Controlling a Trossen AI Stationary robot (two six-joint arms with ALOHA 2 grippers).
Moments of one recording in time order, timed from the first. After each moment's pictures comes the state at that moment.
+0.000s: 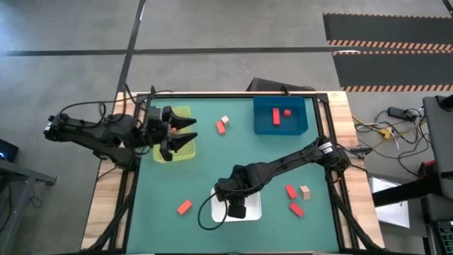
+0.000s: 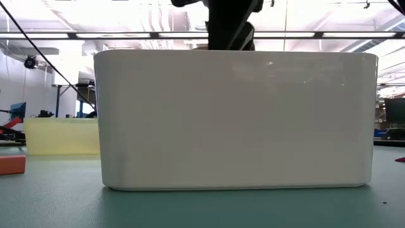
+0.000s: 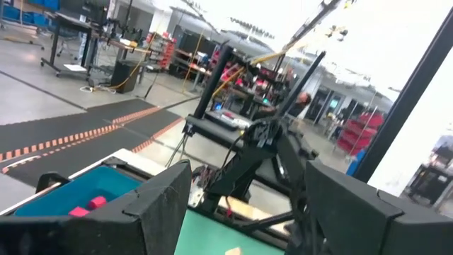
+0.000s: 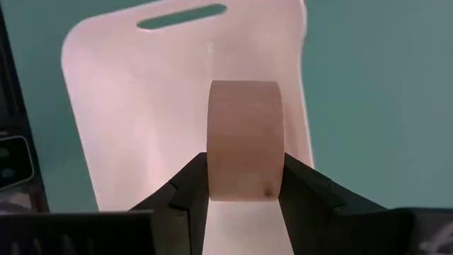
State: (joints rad) left arm -0.22 0.91 1.00 0.04 -0.40 -0.36; right arm 0.33 2.15 1.97 -1.09 -0.03 0.45
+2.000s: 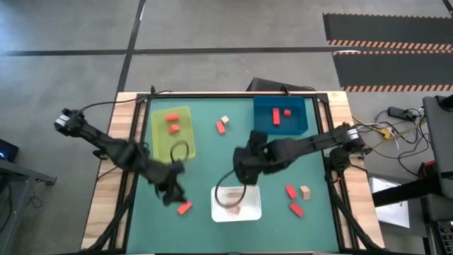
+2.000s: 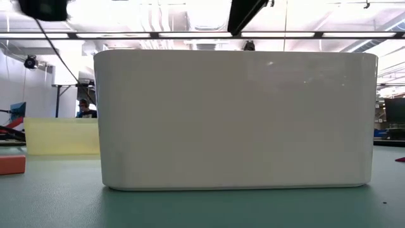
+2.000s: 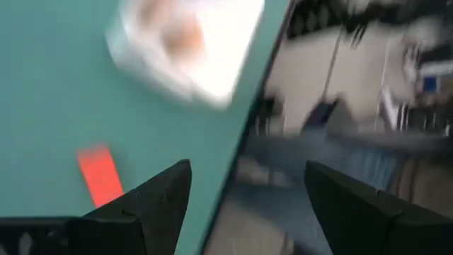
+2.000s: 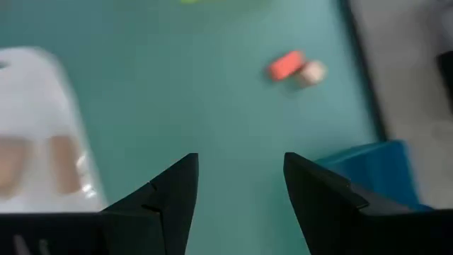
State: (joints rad) left arm -0.49 1.10 1.00 -0.59 0.08 -1.16; right arm 0.26 1.87 1.88 -1.25 0.49 0.36
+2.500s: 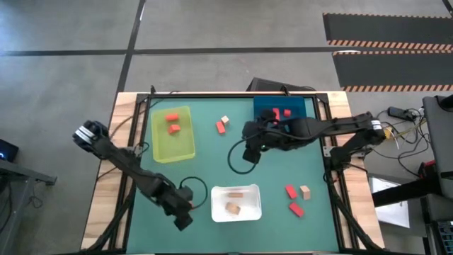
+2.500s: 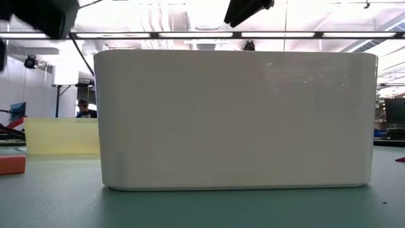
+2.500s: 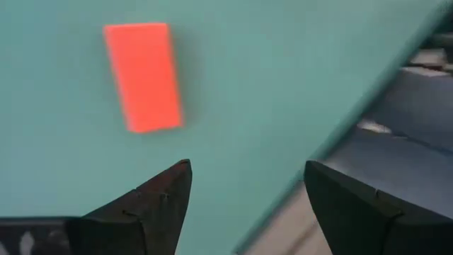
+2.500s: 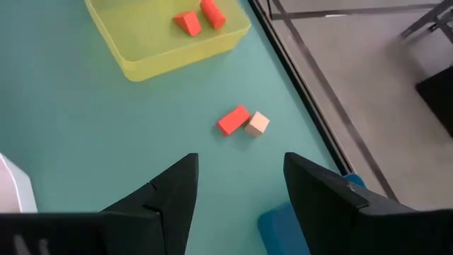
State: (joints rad) left arm -0.63 1.52 1.01 -0.62 0.20 -1.39; right arm 0.12 1.61 1.63 -0.93 0.52 0.21
